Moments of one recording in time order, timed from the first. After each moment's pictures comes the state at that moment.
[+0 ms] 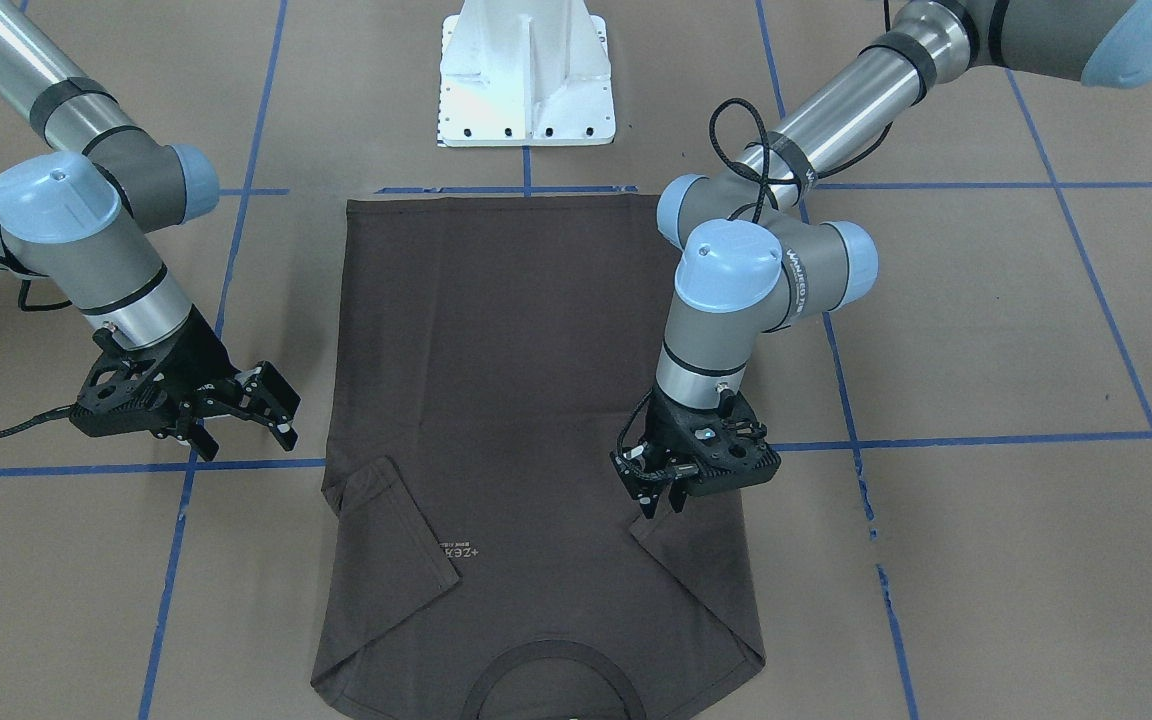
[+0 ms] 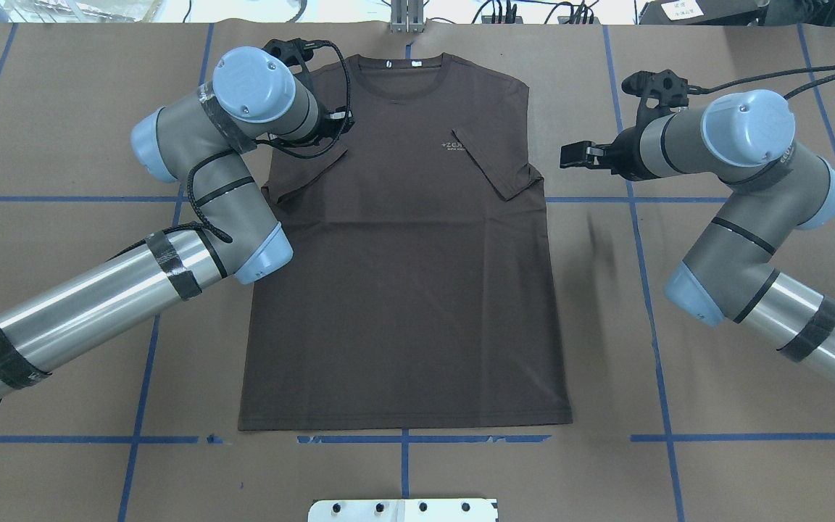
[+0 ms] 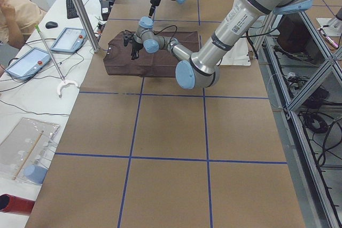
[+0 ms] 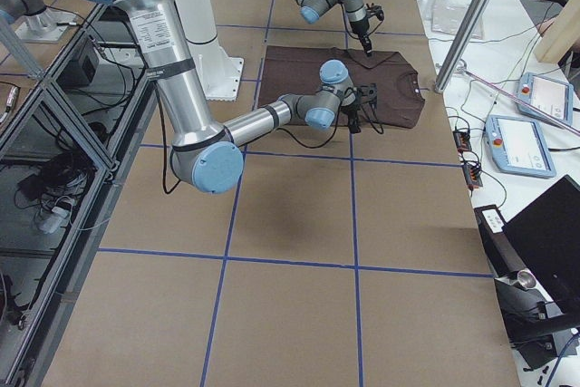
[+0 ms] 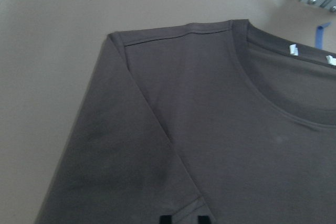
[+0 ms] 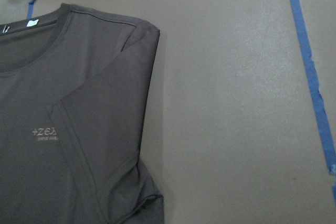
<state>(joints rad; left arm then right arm) -0.73 -2.39 -1.22 -2.08 -1.72 -1.35 0.81 -1.20 1.56 -0.87 1.85 1.19</state>
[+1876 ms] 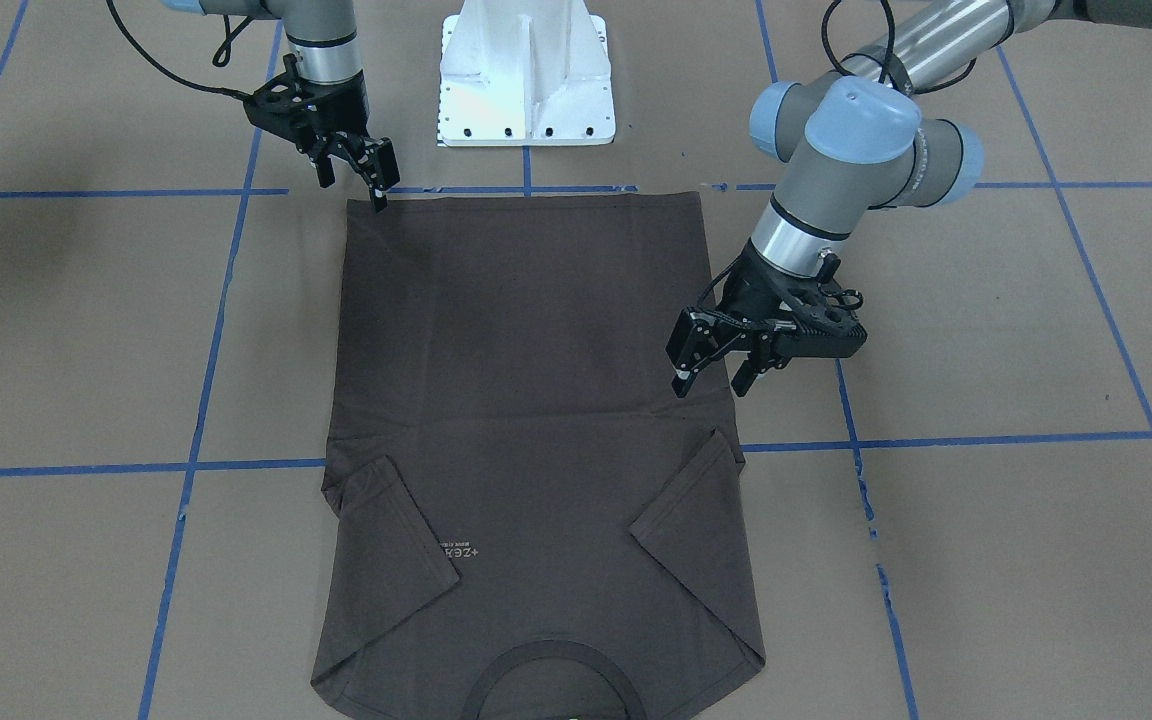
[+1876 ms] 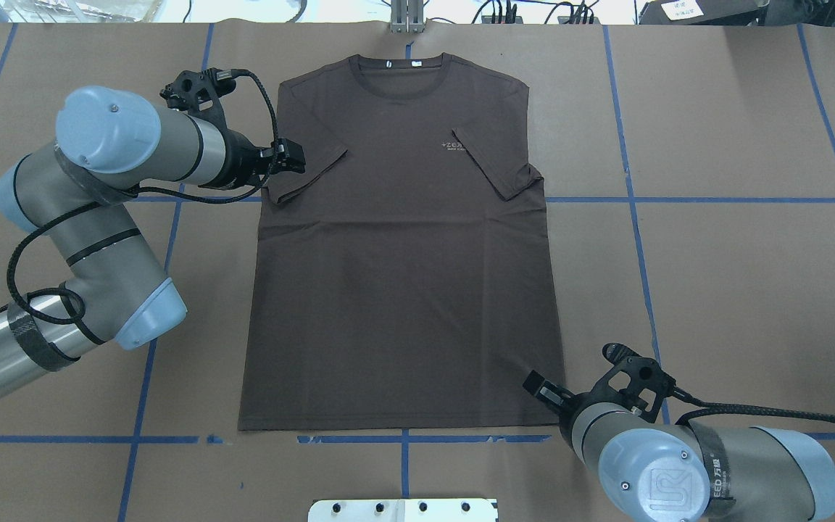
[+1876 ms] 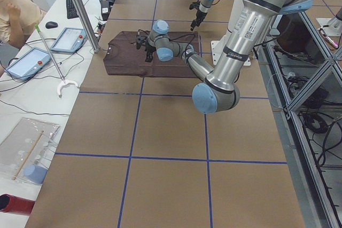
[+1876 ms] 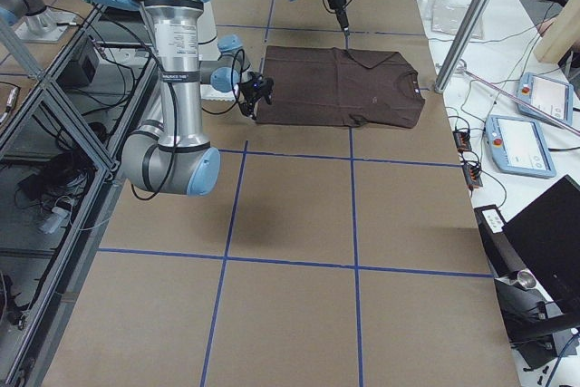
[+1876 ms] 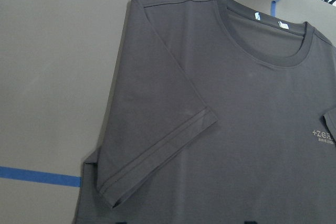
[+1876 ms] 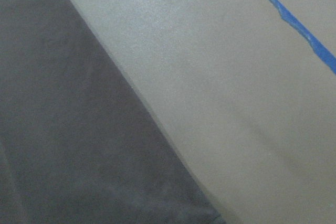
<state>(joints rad) -0.73 -2.07 -1.63 -2.13 -1.83 -1.36 0.10 -1.44 2.12 -1.51 1.34 2.12</state>
